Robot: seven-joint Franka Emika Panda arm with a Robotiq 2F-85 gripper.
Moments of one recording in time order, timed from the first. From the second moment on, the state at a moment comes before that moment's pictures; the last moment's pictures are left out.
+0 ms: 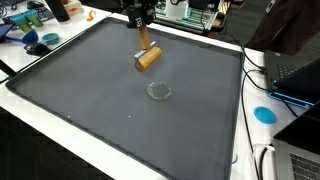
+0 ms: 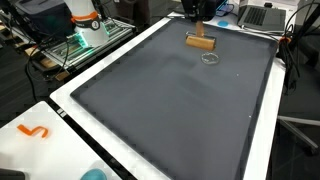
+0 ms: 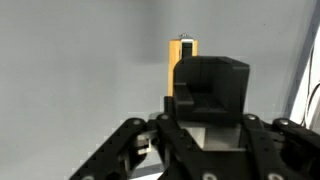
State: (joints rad) arm 0.01 0.06 0.08 -2.11 0.27 2.27 -0.06
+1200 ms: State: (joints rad) arm 0.03 -0.03 0.08 -2.21 0.28 2.30 -0.04
